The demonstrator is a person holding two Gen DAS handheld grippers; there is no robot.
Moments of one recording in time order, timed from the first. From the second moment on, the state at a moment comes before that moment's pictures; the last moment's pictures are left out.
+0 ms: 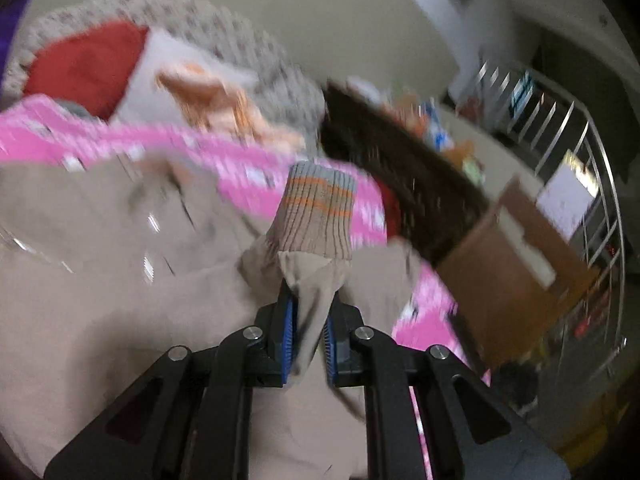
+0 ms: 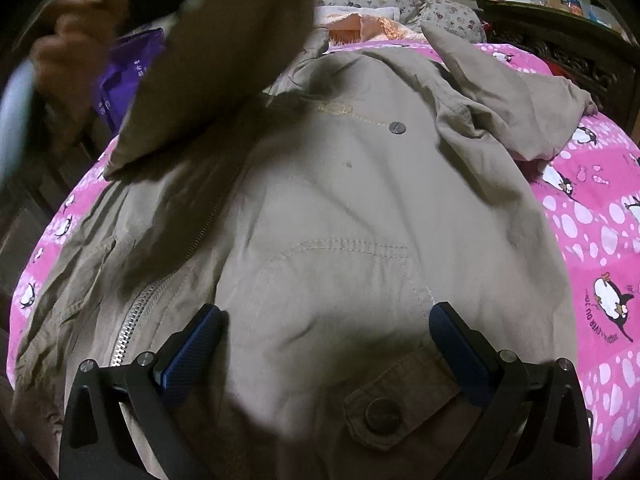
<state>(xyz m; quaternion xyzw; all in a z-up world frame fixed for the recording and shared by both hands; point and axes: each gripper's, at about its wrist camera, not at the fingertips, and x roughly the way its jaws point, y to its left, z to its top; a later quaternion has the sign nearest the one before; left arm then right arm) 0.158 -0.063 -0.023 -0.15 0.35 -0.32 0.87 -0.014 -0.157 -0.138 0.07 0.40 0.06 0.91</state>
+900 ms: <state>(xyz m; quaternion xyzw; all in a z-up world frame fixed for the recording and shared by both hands) 0.137 0.147 -0.069 -0.19 0.38 -0.11 0.90 -0.002 -0.148 -0.131 0.05 0.45 0.05 0.89</state>
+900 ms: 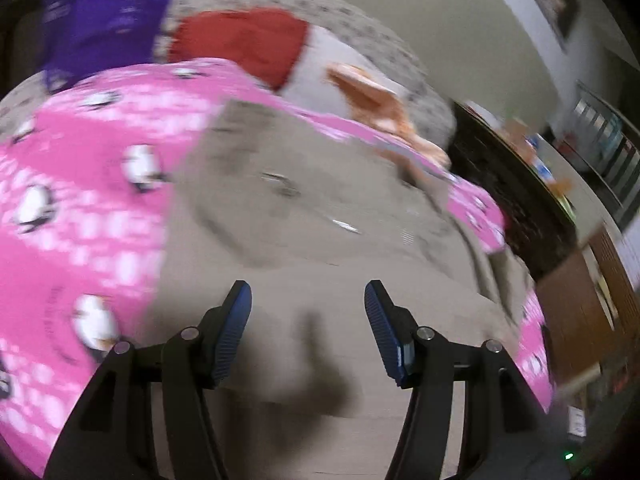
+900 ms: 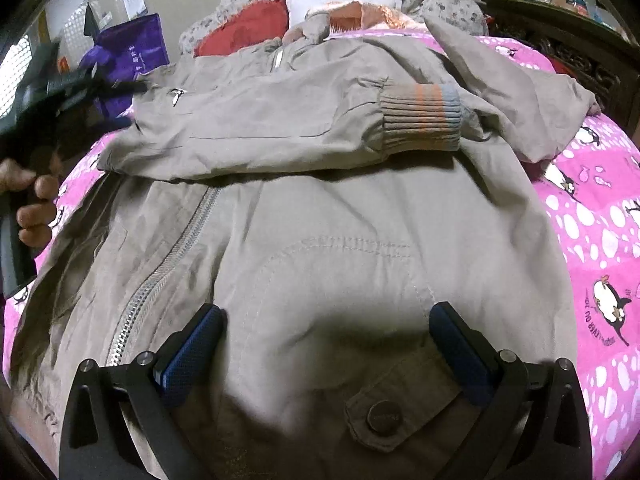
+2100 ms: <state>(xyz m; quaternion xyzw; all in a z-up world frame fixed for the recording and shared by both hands) 0.249 0.174 -0.094 -0.21 0.45 0.05 0.87 0.114 -0.208 -0.121 0.09 0.41 0.08 0.90</state>
